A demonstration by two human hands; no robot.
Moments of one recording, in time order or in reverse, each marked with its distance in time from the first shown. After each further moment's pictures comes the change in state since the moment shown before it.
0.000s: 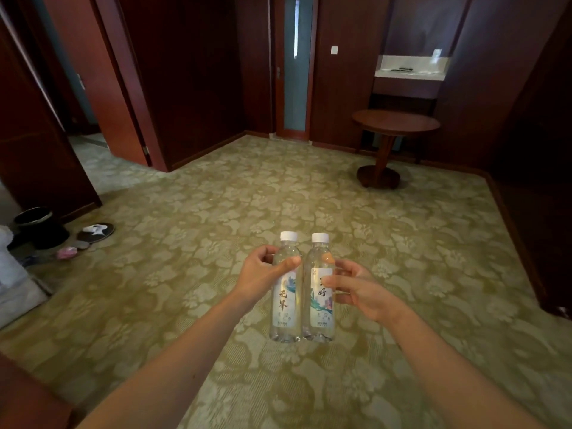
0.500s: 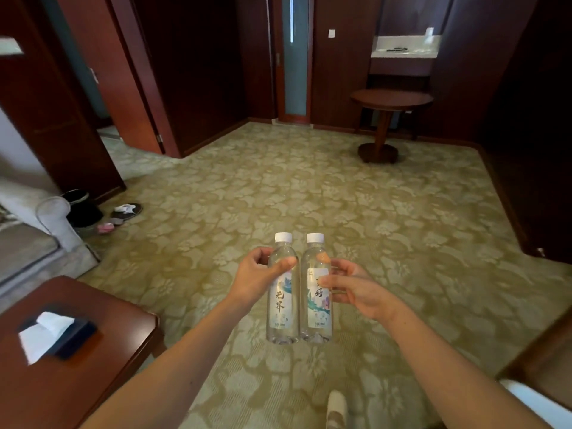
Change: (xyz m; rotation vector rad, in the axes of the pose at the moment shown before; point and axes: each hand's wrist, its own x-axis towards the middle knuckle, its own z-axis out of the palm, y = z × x) left_hand -0.304 -0.057 -0.114 0.031 0.022 0.017; right_hand -0.248 0.127 0.173 0.027 -0.031 0.028
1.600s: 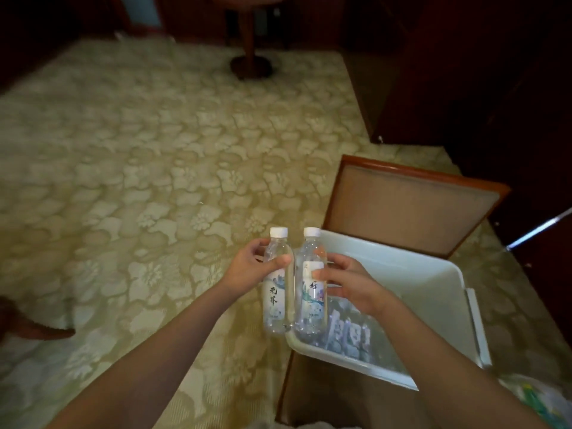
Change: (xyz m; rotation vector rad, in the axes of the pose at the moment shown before) left_hand -0.196 -0.038 0.291 0.118 -0.626 -0.139; right_hand -0.325 0.136 -0.204 0.114 0.460 0.191
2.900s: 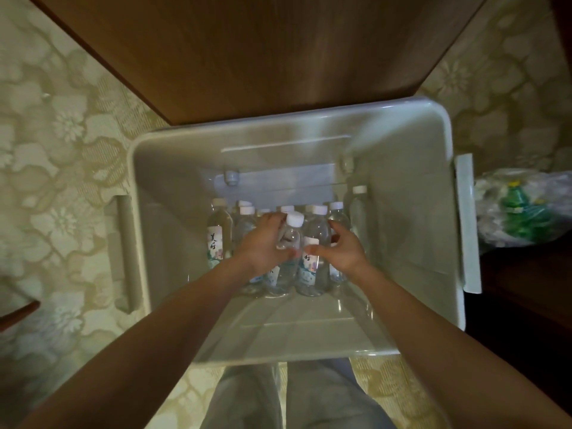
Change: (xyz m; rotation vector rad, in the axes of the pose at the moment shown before) left_hand 0.163 -0.191 0.302 0.759 -0.658 -0.259; right_hand 0.094 0.277 -0.221 -0.052 0.431 0.493
